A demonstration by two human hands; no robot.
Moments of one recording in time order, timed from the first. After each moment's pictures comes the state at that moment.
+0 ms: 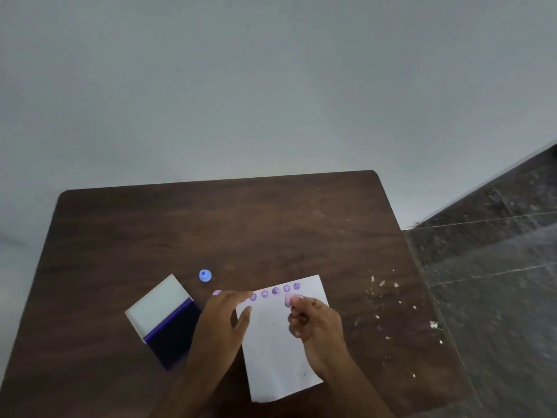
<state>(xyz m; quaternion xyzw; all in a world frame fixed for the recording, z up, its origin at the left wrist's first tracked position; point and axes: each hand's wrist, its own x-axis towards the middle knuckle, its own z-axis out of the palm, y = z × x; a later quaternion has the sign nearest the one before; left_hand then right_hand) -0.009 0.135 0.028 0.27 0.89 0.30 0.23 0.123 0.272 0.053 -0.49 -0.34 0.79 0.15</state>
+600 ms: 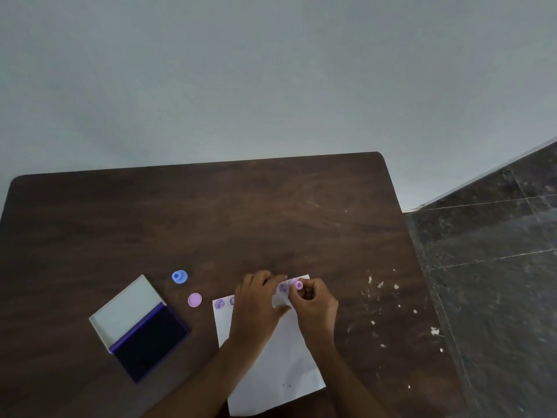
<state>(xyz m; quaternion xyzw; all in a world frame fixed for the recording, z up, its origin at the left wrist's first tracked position) 0.020 0.244 -0.027 0.37 0.87 0.26 0.21 0.116 0.328 -0.028 -0.57 -0.67 0.45 0.17</state>
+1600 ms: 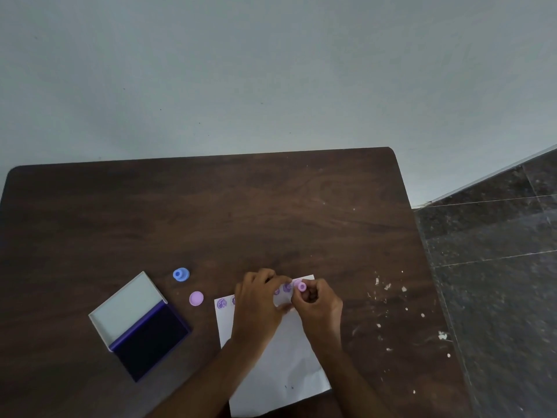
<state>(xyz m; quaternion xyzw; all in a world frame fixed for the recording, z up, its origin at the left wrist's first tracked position) 0.017 0.248 -0.033 0.34 0.88 0.27 0.19 0.119 0.332 -0.037 -0.52 -0.72 0.43 0.16</state>
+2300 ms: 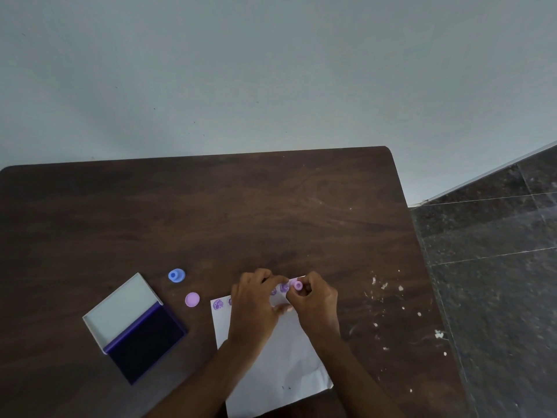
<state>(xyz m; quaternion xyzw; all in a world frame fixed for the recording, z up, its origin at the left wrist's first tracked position) 0.017 0.248 -0.035 0.35 0.88 0.26 0.19 0.110 0.345 -0.033 -0.52 -0.72 0.44 0.08</state>
